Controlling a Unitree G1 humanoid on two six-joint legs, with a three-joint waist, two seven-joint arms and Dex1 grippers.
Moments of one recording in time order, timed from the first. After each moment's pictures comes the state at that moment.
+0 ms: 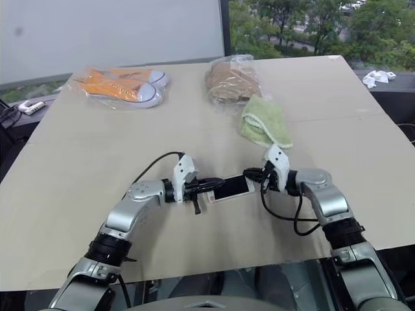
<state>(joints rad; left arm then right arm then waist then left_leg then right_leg) -0.30 0.41 -0.20 0.08 -0.27 0.29 -0.96 -0.37 -0.44 0.20 0.13 0.21 0.32 1.00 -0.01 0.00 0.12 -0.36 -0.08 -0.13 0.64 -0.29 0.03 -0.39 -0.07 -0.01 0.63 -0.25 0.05</state>
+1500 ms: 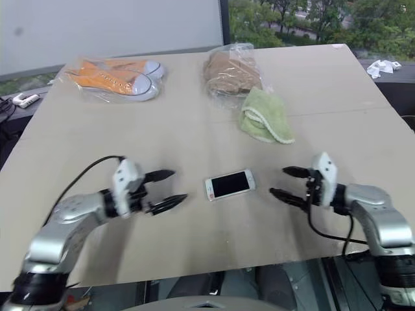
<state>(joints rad) 0.10 0.69 0.17 -0.31 -0.44 0.38 -0.98 -0.06 -0.69 -0.15 -0.17 0.45 0.44 1.05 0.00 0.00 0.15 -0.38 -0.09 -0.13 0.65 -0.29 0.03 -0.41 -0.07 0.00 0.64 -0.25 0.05</state>
